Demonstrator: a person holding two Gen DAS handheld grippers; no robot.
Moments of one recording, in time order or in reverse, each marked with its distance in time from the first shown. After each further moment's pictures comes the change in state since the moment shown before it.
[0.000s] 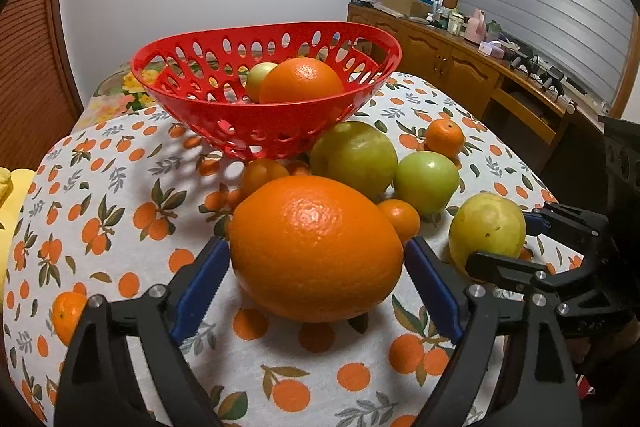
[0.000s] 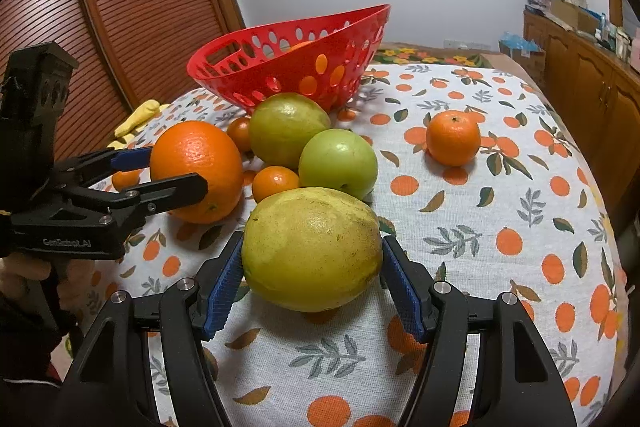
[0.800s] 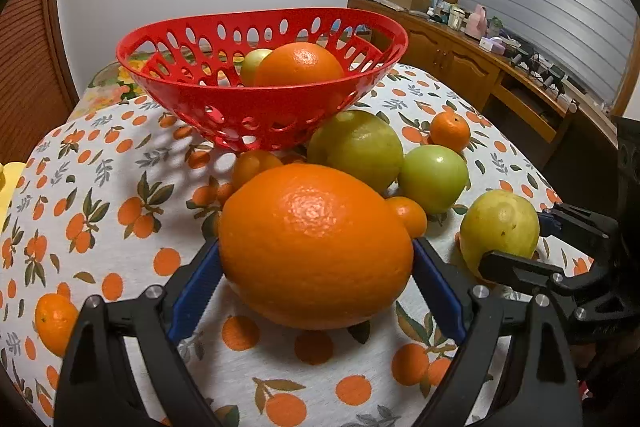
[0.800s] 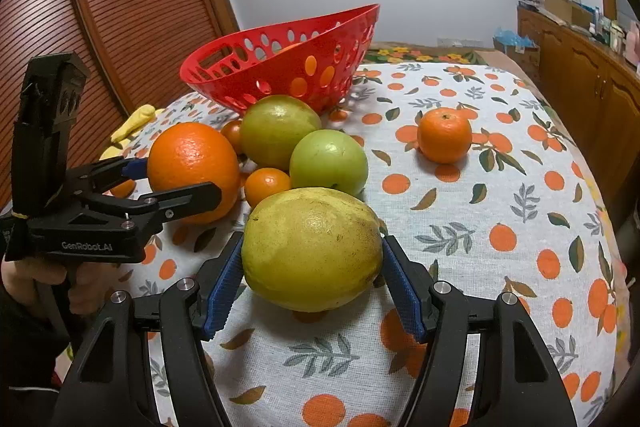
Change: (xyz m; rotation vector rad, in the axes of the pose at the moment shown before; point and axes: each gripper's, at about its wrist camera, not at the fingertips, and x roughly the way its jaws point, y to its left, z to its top) left arm 0.016 0.002 0.000 -0.010 0.025 -0.012; right arm -0.002 -0.003 -0.001 0.017 -0.005 -0.009
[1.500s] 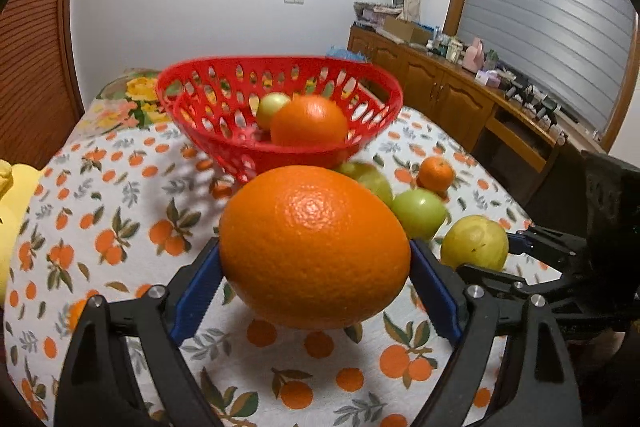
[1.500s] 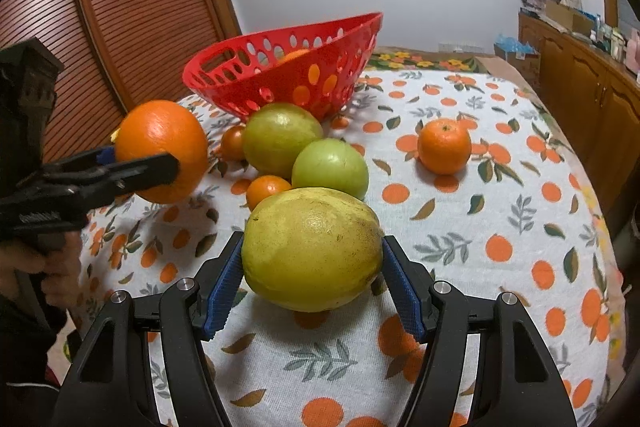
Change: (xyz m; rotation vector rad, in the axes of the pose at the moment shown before) left arm -0.048 0.011 0.012 -0.040 -0.112 -0.022; right arm -0.007 0.001 0.010 -0.022 -0.020 -0.007
